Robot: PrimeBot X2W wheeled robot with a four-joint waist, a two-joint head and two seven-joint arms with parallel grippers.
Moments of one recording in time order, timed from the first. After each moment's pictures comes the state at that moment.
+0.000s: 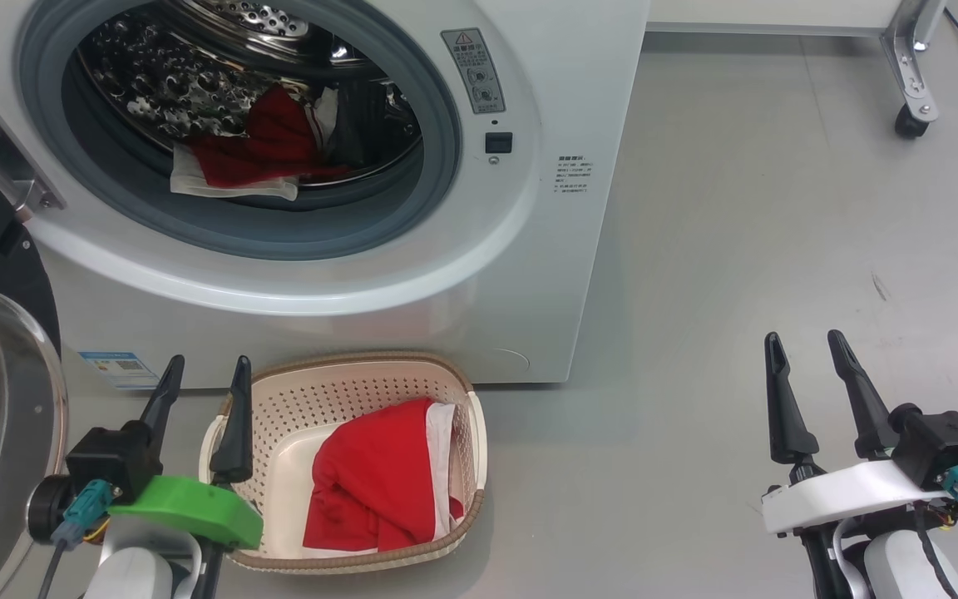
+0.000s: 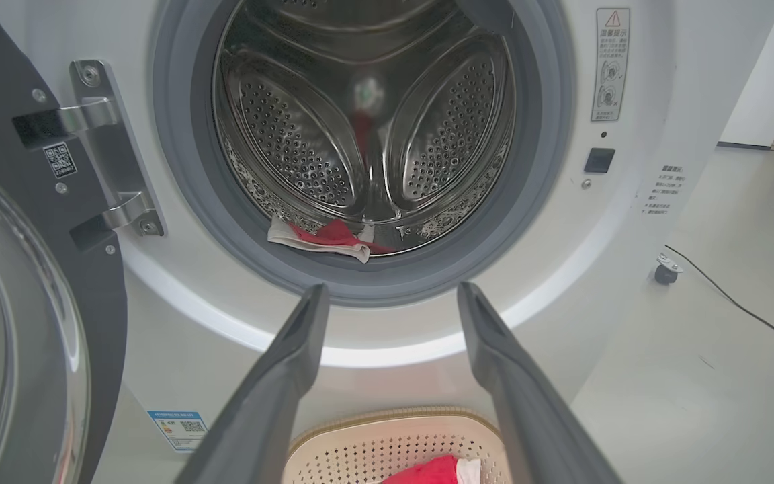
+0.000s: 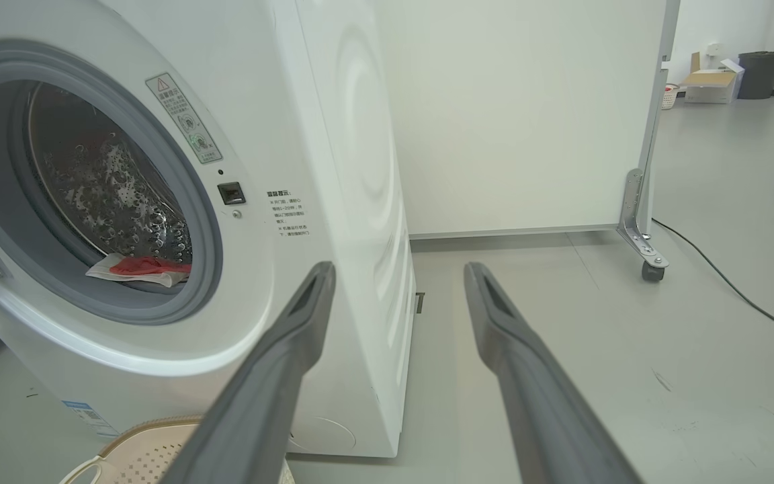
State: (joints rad) left arm -0.17 0.07 -0.10 0.34 -0.33 -0.12 -0.25; right arm -0.01 -0.10 0.12 0.11 0.37 0.12 -0.25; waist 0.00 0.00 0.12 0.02
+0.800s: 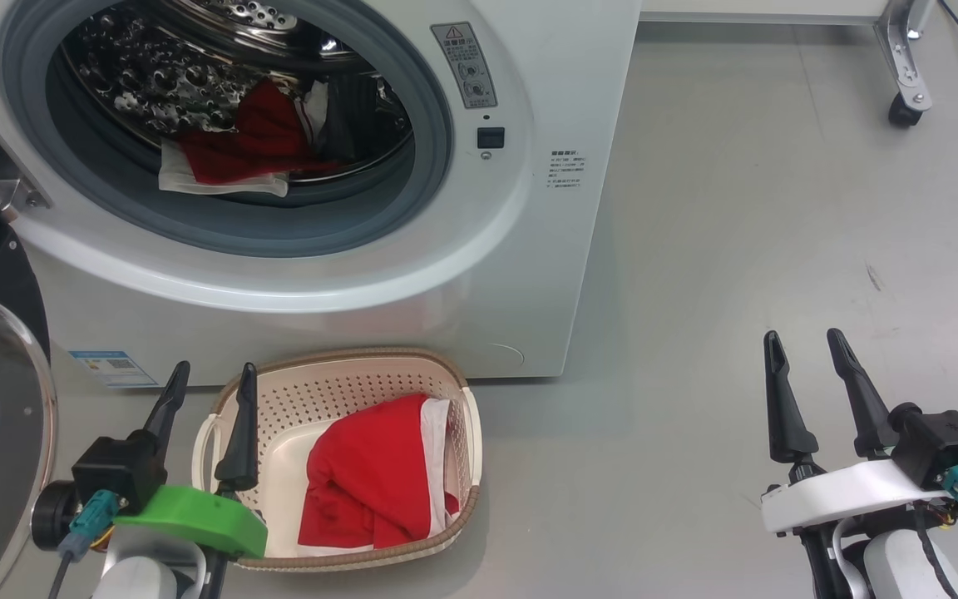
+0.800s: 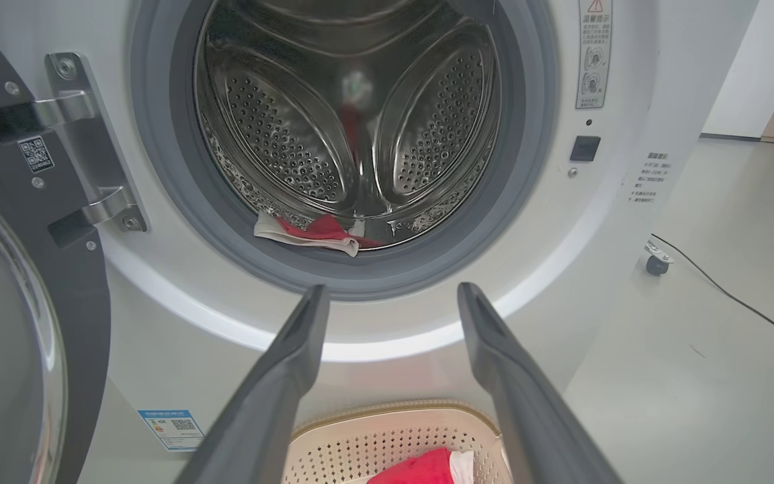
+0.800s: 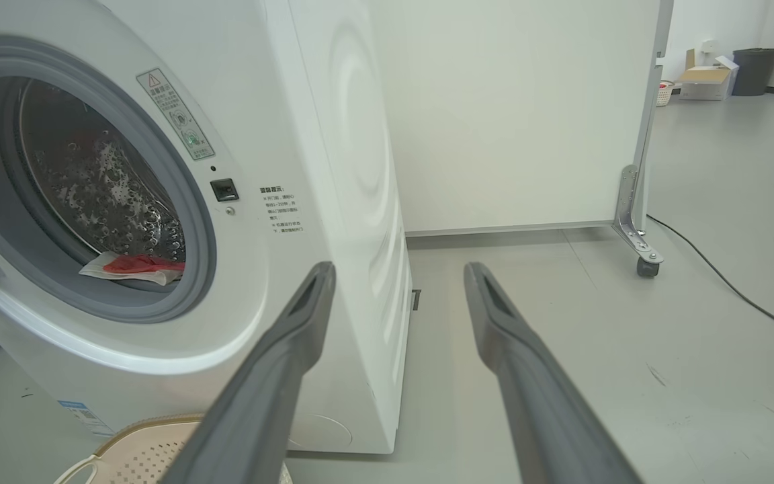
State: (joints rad) left arm -0.13 0.05 -0.09 0.31 -0.31 -0.12 -0.25; right arm -0.01 -0.10 0.12 0.10 0.37 0.12 -0.25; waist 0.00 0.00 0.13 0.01
